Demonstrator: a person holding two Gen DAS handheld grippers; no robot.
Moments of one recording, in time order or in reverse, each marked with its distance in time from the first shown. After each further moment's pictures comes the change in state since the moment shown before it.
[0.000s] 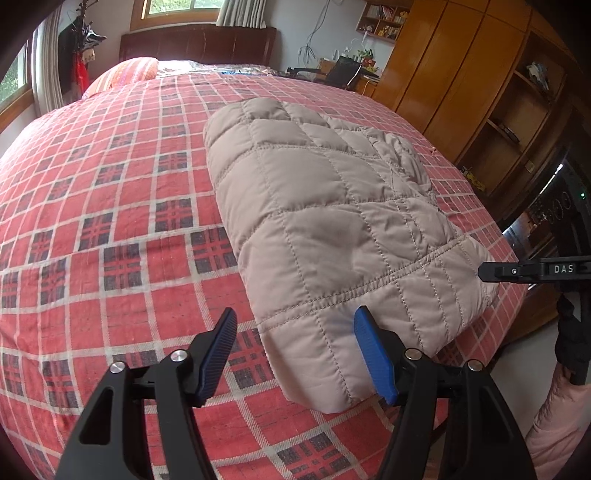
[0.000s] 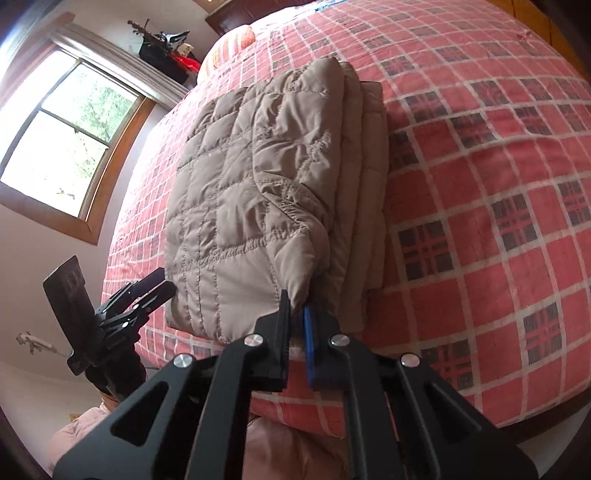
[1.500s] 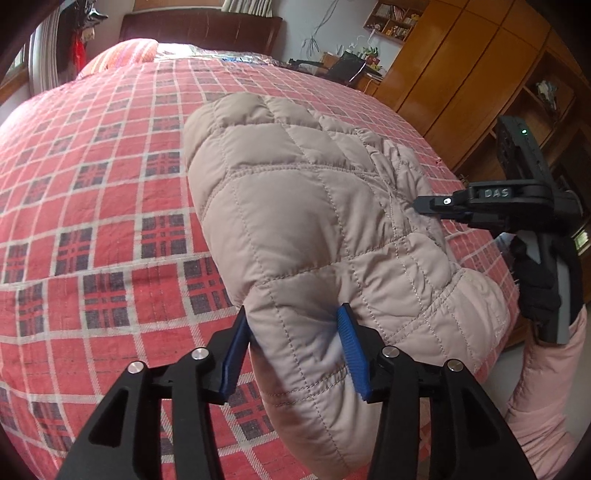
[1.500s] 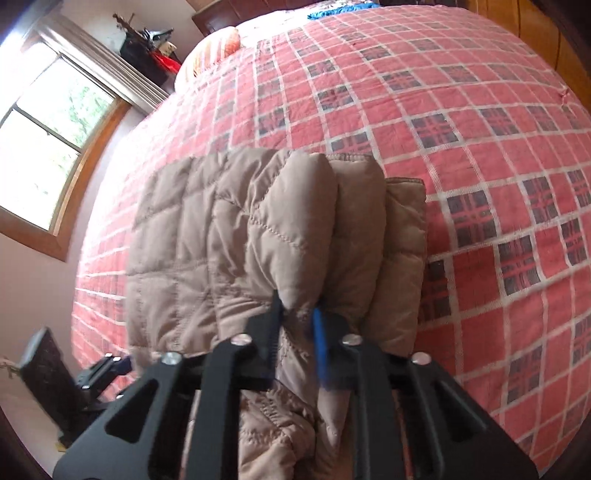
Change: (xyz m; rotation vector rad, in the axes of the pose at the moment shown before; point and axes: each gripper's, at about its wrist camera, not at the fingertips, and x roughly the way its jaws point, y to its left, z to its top) left arm 0.032 0.019 0.038 -0.054 0.037 -0.047; right arm 0.061 0.034 0.127 -0.015 -0.022 -0.096
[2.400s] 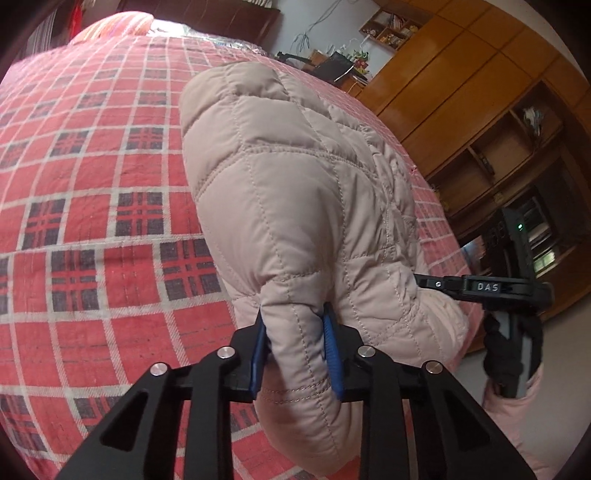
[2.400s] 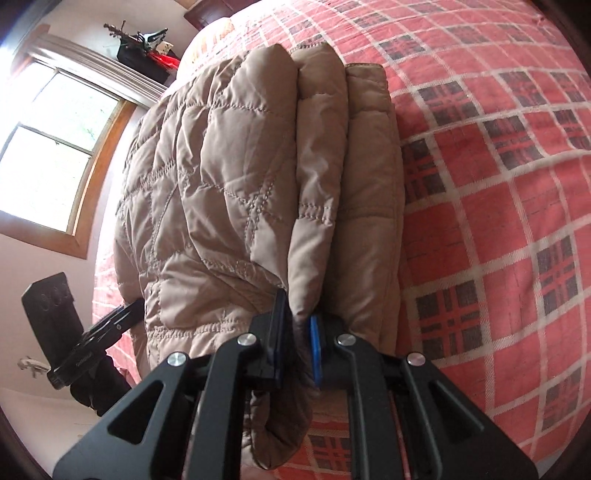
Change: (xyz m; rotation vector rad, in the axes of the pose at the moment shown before) left arm 0.011 0.030 -0.003 -0.071 0.027 -0.176; right arm 0.004 -0.053 -0.076 0.072 0.070 0.068
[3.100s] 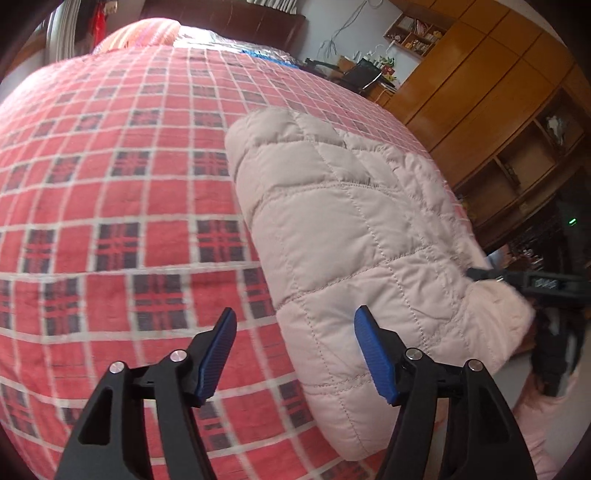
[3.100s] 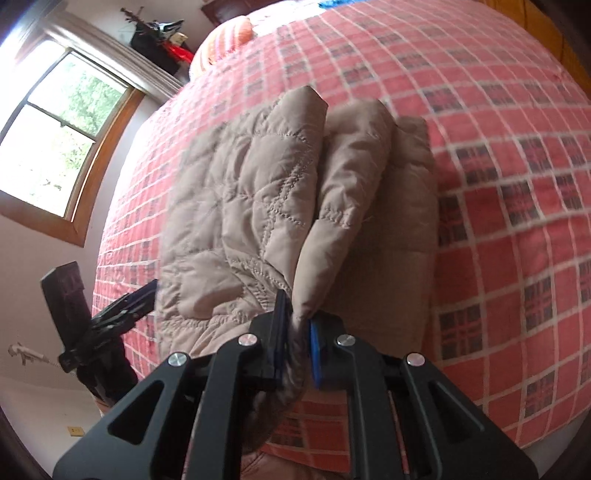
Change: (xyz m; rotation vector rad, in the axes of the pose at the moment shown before) left arm -0.043 0.031 0.014 -0.051 -0.008 0.082; right arm -0.031 0.054 0.025 -0.064 0.003 -0.036
